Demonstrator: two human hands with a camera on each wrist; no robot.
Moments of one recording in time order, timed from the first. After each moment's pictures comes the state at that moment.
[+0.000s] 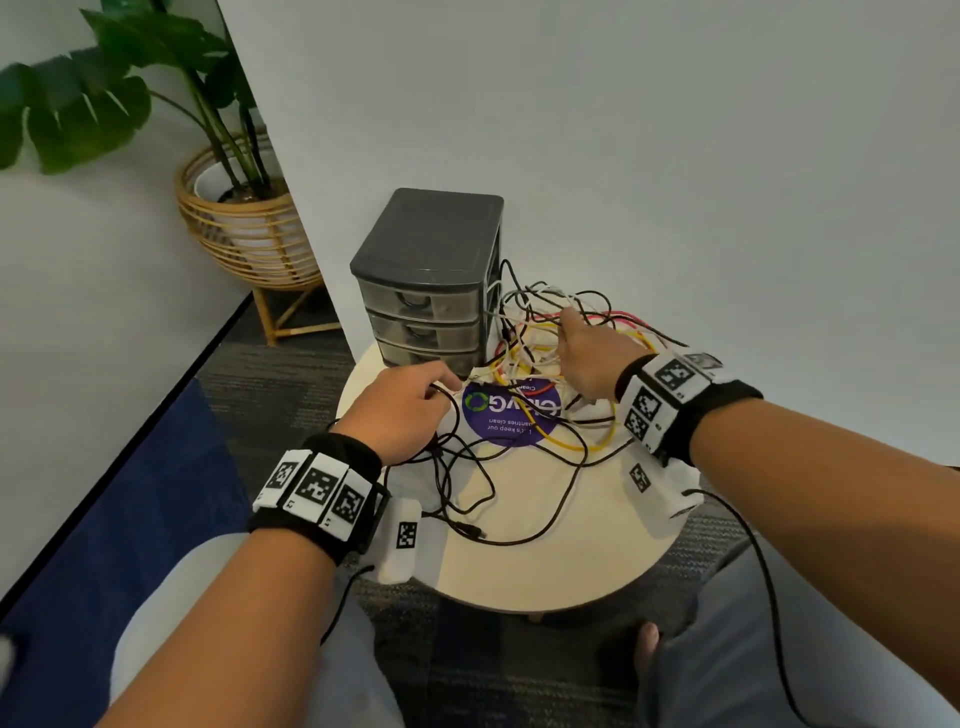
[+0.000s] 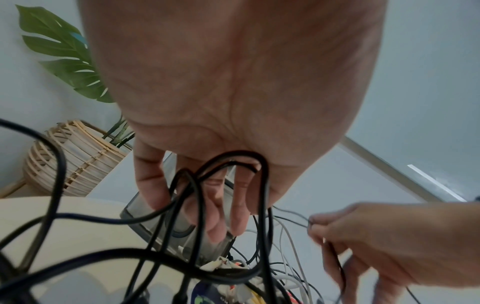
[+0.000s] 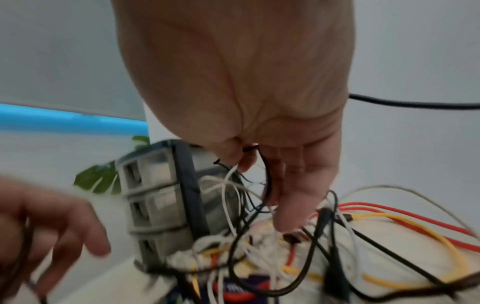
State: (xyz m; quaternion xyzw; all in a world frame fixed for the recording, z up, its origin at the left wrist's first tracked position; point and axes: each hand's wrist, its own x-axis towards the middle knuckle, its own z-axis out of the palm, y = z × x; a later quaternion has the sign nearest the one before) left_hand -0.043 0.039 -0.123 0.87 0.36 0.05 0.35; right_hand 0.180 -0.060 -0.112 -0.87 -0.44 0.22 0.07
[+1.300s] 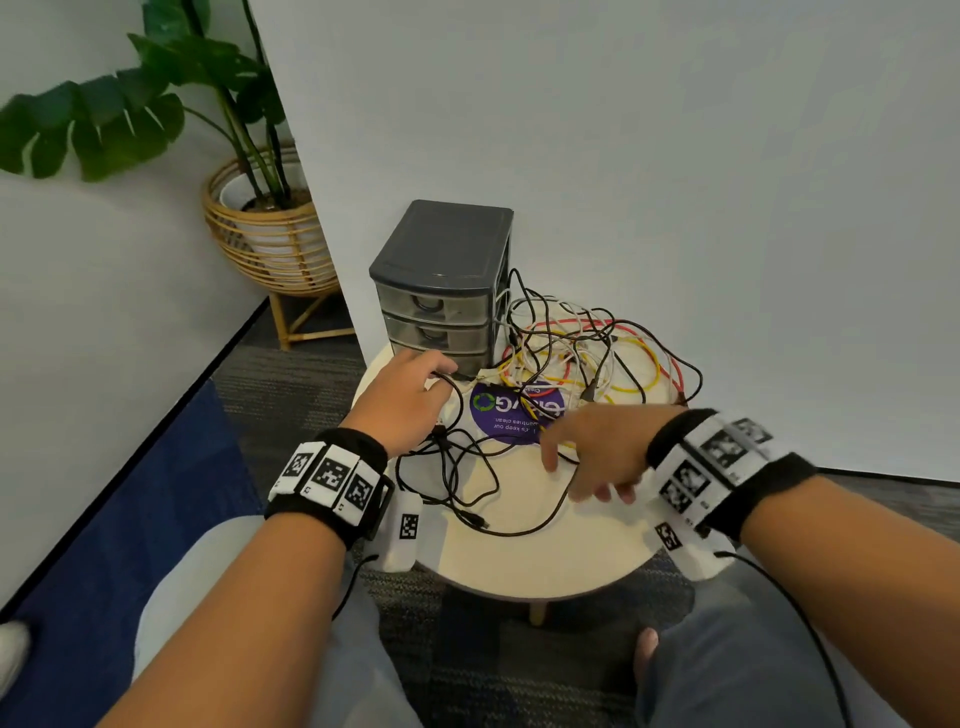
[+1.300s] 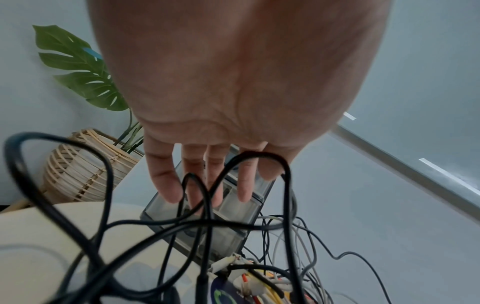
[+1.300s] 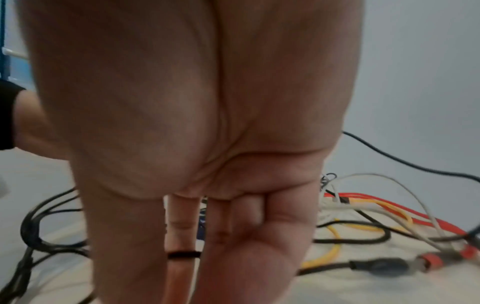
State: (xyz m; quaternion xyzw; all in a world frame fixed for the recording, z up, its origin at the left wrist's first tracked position) left_hand -0.051 0.043 -0.126 0.87 0.36 0.10 0.33; right_hand 0.133 -0.122 -0.093 -0.74 -0.53 0.41 -0.08
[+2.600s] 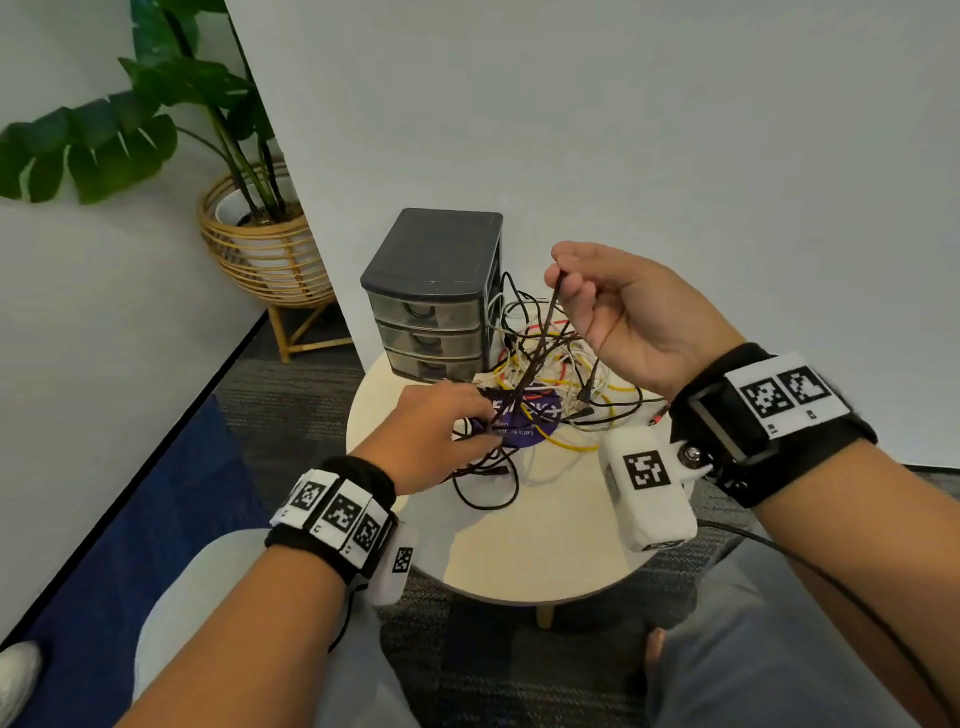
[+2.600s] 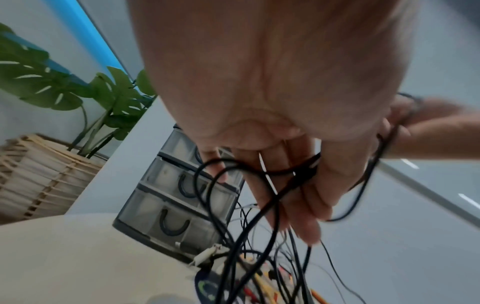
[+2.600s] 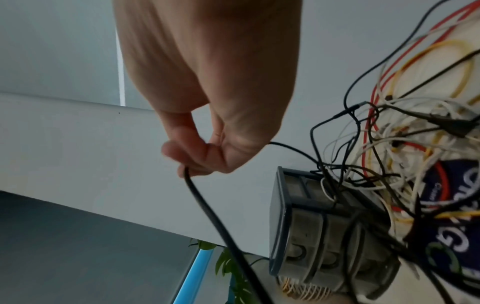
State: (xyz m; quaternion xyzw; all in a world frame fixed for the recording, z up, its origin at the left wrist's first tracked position) left_hand -0.054 0.018 -0.128 0.95 0.13 0.12 0.26; right_hand 0.138 -0.108 -0.014 -0.38 -0.13 0.52 0.75
